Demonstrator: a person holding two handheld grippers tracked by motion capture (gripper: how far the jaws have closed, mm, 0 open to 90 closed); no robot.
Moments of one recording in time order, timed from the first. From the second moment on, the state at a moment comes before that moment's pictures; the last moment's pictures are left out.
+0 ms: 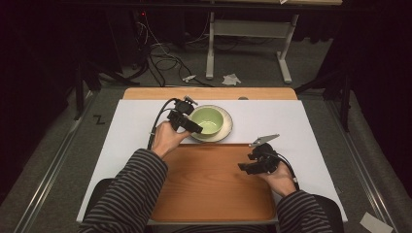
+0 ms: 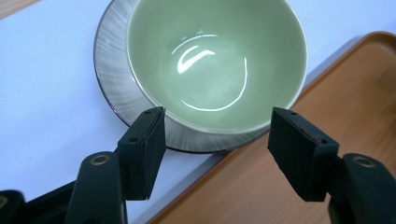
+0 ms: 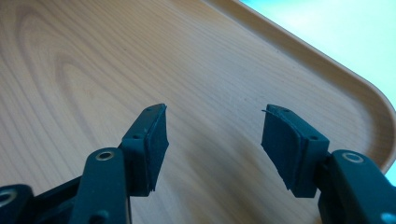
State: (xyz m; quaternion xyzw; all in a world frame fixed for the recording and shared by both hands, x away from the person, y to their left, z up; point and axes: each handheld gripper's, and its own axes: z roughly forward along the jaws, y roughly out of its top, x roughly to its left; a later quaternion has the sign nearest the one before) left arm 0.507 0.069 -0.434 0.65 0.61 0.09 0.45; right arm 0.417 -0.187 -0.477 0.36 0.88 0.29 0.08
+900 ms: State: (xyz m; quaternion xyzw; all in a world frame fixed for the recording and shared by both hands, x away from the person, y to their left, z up) left arm 0.556 0.058 -0.446 0.64 0.65 0.12 0.39; right arm 0.415 -0.186 -0.477 0.35 0.89 0.29 0.08
